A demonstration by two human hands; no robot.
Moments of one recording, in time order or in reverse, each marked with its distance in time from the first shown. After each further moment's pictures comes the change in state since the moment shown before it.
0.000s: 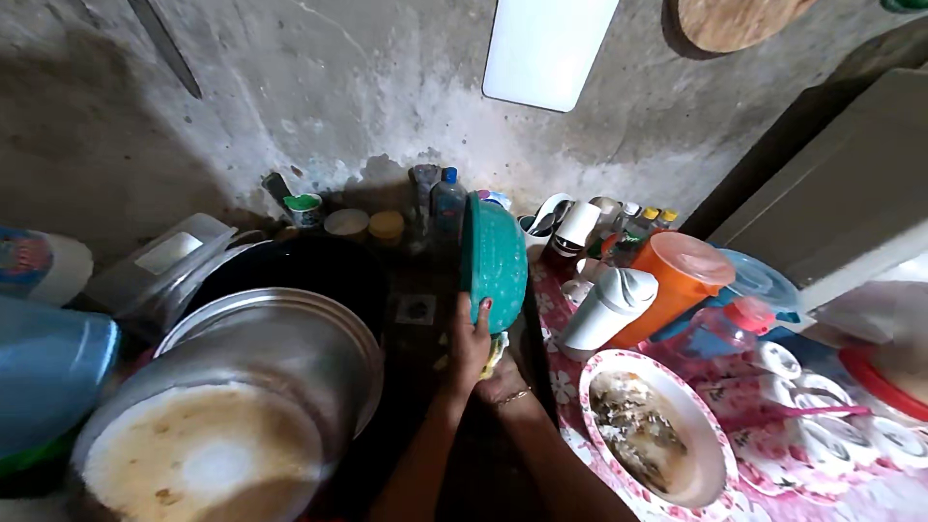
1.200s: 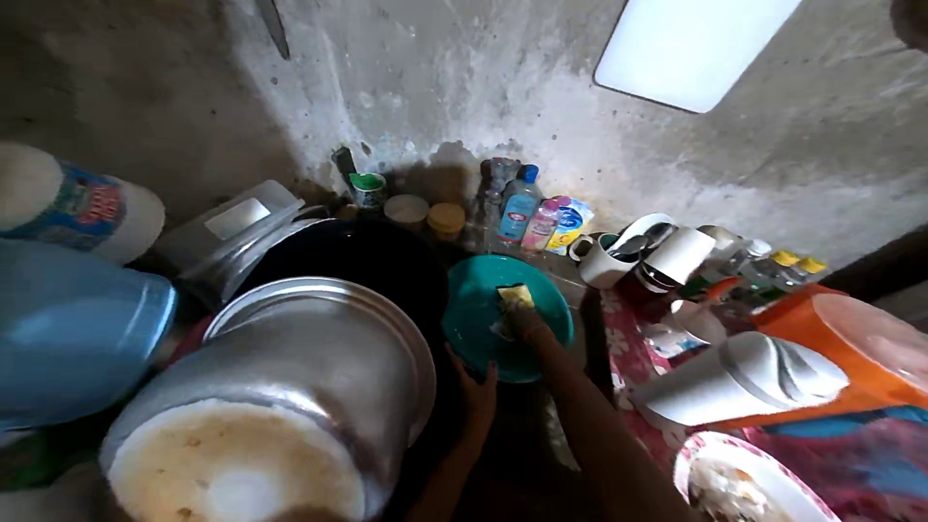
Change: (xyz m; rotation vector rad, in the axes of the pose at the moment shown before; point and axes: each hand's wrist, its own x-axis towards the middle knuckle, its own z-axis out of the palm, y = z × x) left_hand -0.012 -0.090 -0.049 0.221 0.206 -0.580; right_hand 0.263 -0.009 0.025 -2.368 -0.139 -0.387
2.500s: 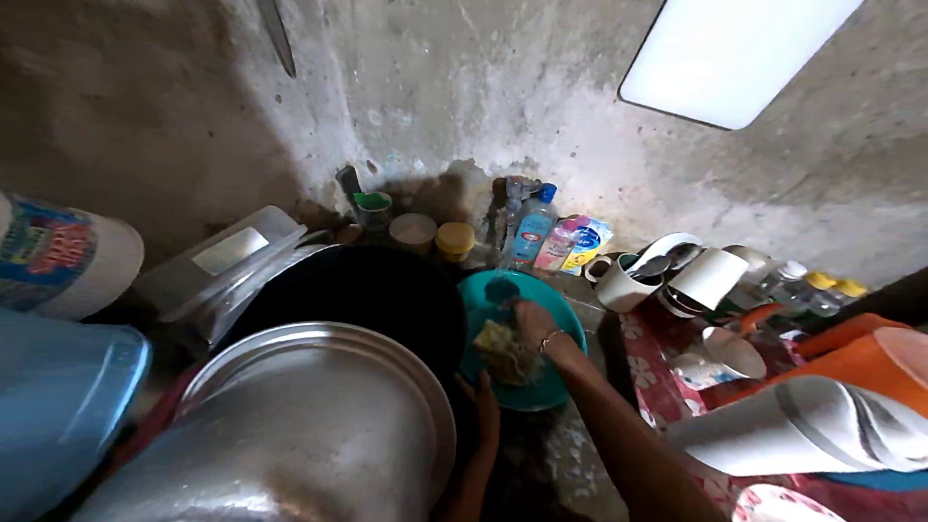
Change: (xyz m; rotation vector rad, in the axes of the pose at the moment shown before) left_hand 0.045 0.003 0.016 -0.215 0.131 -0.125; right_hand 0.004 -0.031 -0.052 0.043 0.068 -0.135
